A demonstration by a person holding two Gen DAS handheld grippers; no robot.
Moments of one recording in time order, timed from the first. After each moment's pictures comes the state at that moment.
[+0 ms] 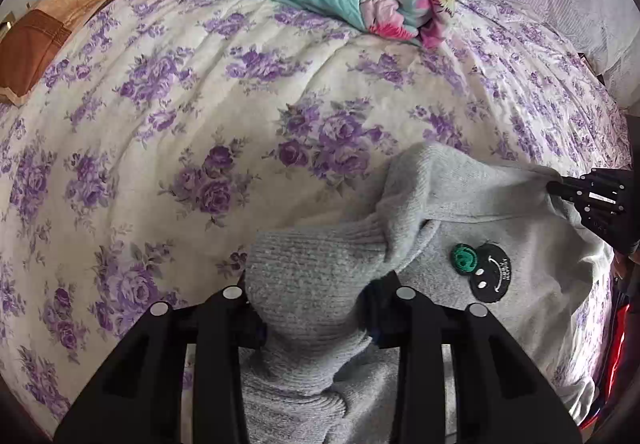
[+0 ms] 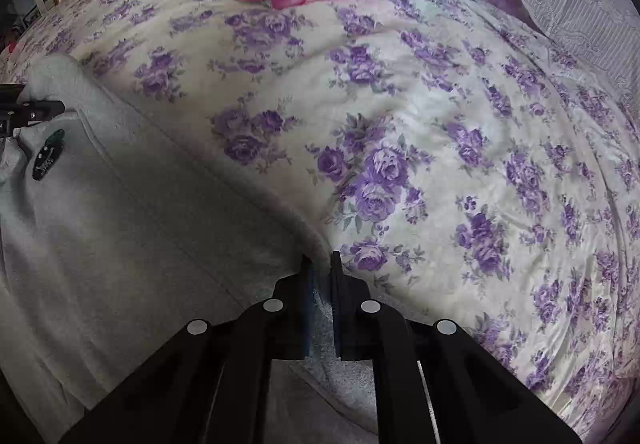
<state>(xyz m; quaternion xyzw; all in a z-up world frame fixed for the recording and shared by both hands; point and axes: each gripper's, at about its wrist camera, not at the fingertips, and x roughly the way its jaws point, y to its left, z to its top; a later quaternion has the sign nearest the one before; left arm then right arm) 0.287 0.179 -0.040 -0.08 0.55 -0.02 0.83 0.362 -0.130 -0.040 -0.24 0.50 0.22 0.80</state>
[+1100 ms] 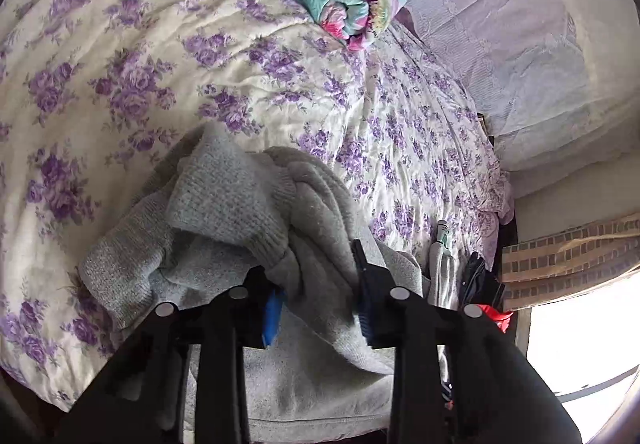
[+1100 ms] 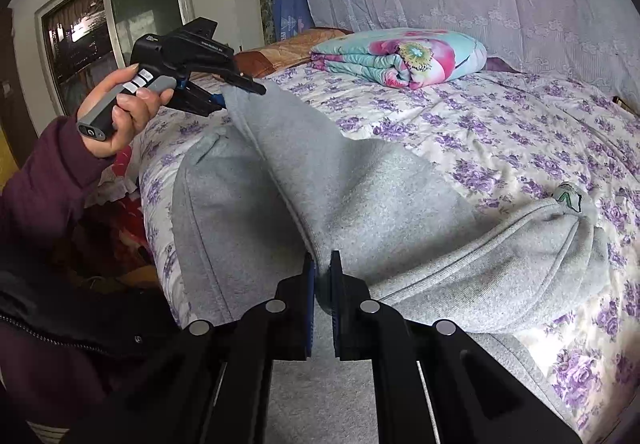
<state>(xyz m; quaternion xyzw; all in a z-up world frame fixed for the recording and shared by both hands) 0.145 0.203 0.004 -0.33 0.51 -0.13 0.78 -0.003 -0.143 -0.001 -0.06 0.33 0.33 0.88</state>
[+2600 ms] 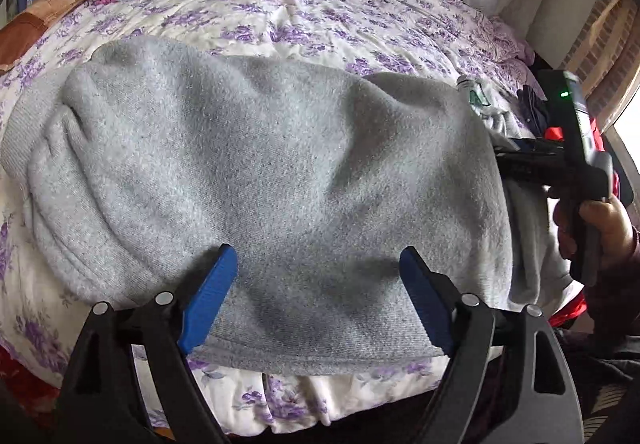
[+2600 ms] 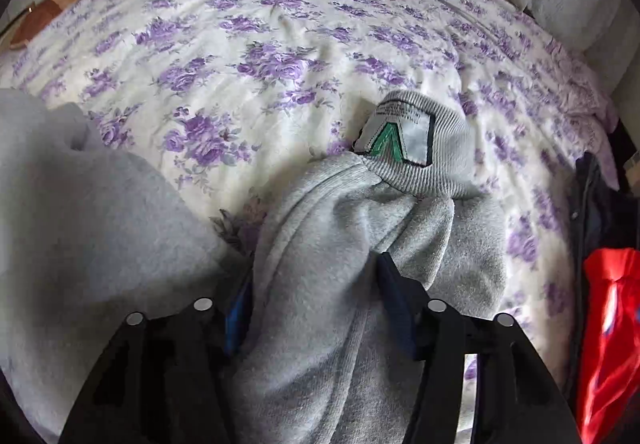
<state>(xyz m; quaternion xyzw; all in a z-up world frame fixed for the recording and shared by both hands) 0.017 0.083 -0.067 -0.03 0.47 -0.17 0.87 0.086 -0.194 -0.064 -0.06 0.47 -0.01 0.88</state>
